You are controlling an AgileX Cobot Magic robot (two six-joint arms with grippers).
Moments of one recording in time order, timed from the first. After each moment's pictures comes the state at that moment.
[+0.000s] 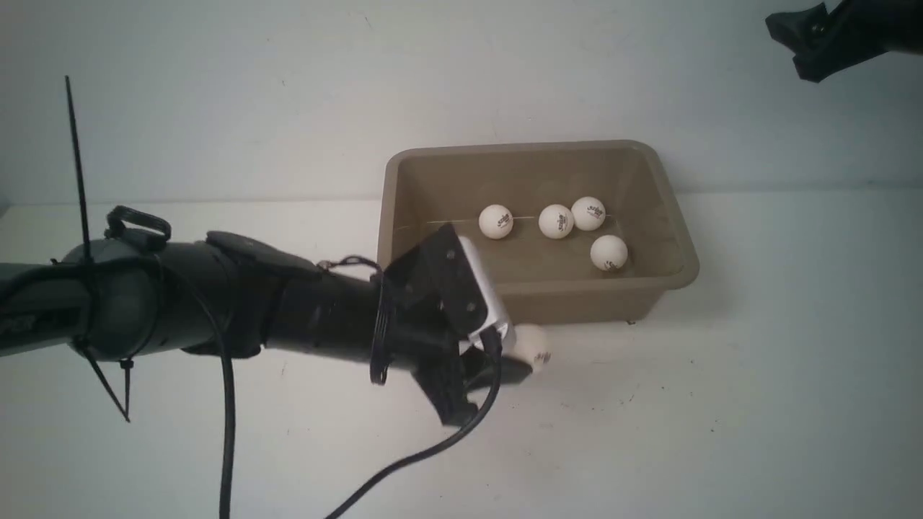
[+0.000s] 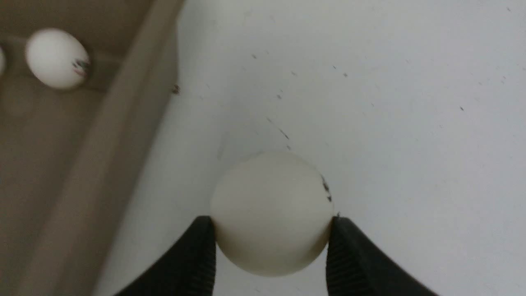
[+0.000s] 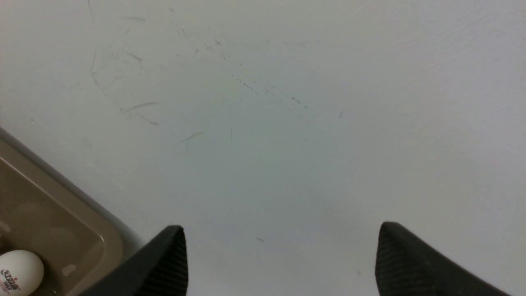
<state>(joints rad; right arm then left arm) -0.09 1.79 -1.49 1.36 0.46 -1.96 -0.40 1.78 -0.99 -1.54 0.64 2.08</state>
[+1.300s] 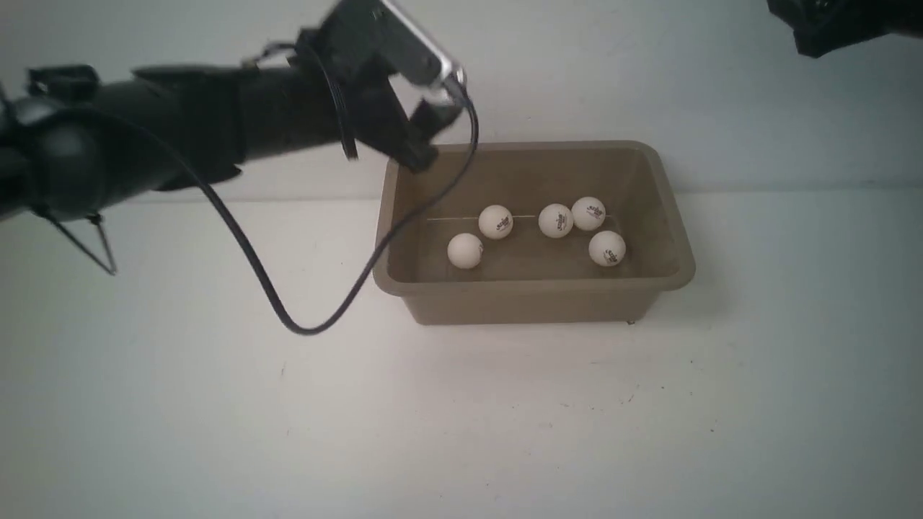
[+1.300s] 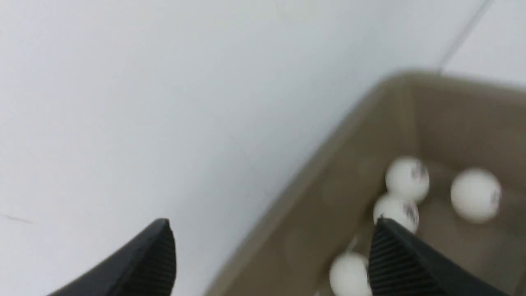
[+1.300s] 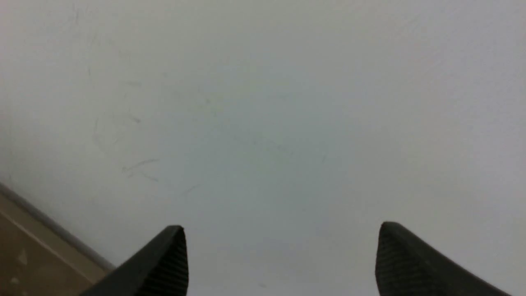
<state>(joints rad) -0.09 1.73 -1.49 1.57 0.48 -2.04 -0.29 1.74 -1.36 -1.71 0.27 2.12</state>
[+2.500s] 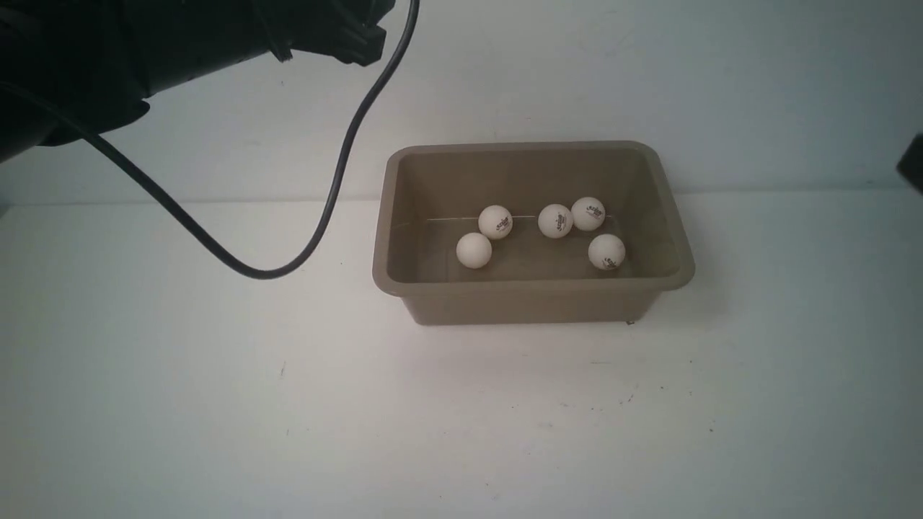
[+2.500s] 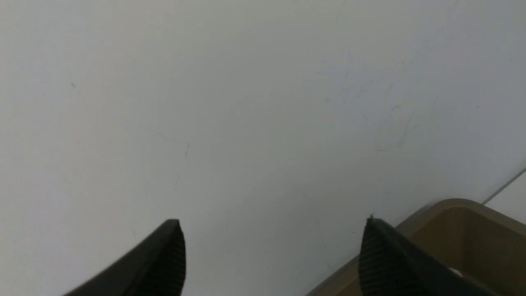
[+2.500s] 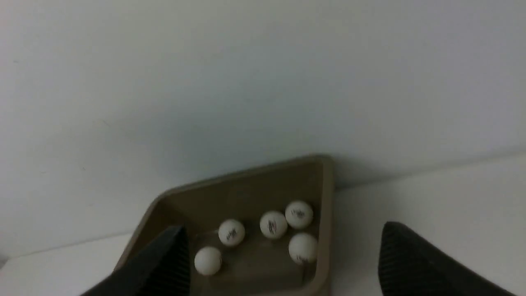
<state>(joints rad) -0.09 0.81 -0.59 1.28 0.43 -0.88 -0.24 1.62 -1.36 -1.72 0.22 1.97</state>
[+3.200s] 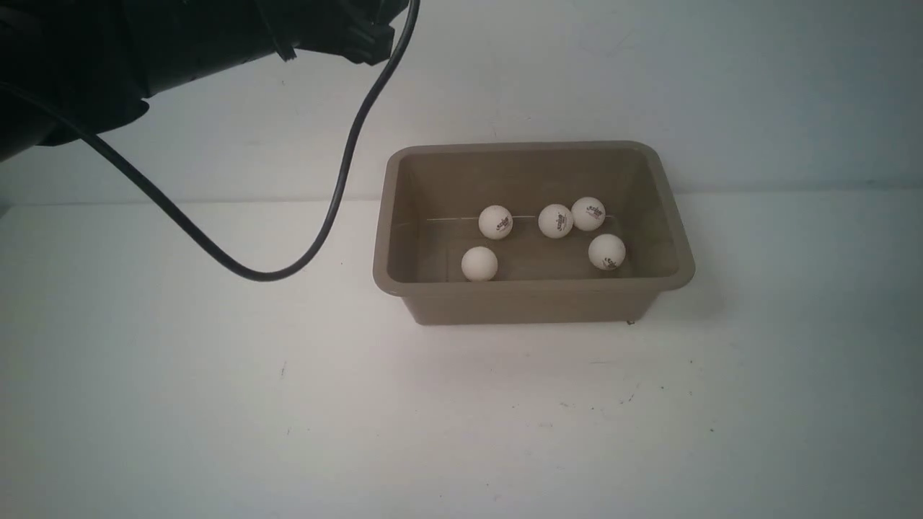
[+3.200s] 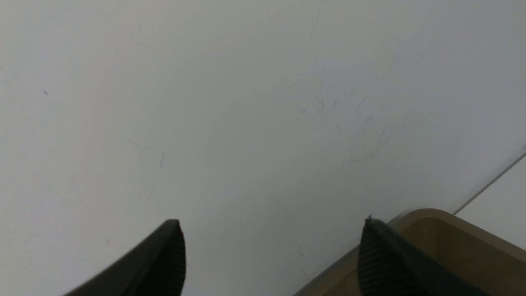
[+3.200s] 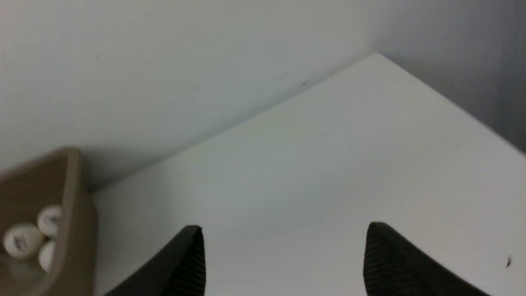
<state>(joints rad) -0.09 0.81 -0.36 1.38 -0.03 -1.13 -0.24 1.62 -1.36 -1.71 0.27 1.93</state>
